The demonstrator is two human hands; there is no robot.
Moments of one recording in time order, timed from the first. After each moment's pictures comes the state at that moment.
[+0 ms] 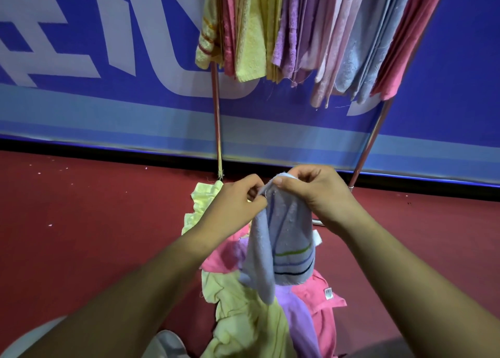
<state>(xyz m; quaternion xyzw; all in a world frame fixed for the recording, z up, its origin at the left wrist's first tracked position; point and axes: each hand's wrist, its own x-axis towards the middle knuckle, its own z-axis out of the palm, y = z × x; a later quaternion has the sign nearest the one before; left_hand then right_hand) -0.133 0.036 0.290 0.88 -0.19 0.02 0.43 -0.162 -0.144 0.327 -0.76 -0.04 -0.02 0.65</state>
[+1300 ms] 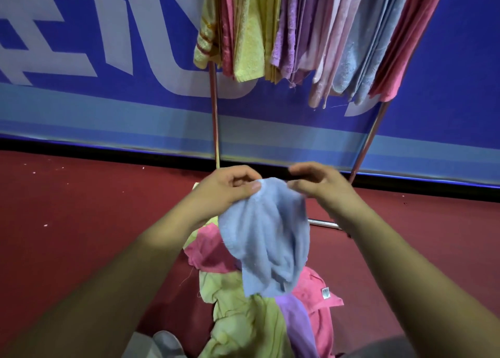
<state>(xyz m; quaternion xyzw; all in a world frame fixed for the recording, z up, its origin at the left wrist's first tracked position) -0.121 0.059 0.315 0.75 -0.22 -0.16 0.60 -0.144 -0.172 0.305 -0.78 0.03 0.00 0.62</state>
